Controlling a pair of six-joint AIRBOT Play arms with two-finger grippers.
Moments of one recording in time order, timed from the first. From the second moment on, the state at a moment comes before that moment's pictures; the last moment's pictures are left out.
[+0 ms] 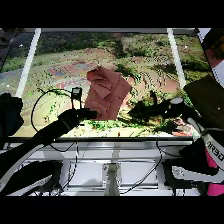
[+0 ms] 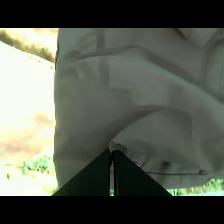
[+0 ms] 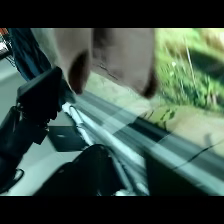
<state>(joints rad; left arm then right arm) -0.67 -1.09 0.61 1.99 -0.51 -2.51 0.09 -1.39 0.65 -0.31 1.13 1.28</state>
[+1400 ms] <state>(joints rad) -0.67 -1.07 0.57 2.03 -0.26 -2.48 0.54 -1.42 0.60 -0.06 0.43 1.54</state>
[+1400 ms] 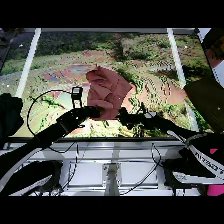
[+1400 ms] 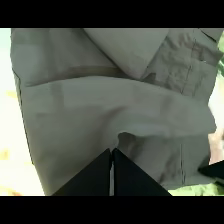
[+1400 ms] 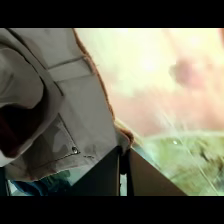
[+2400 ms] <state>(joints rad) -0.79 -1.10 0.63 2.03 -0.31 -1.33 0.54 -1.42 0.60 -0.10 0.42 1.54</state>
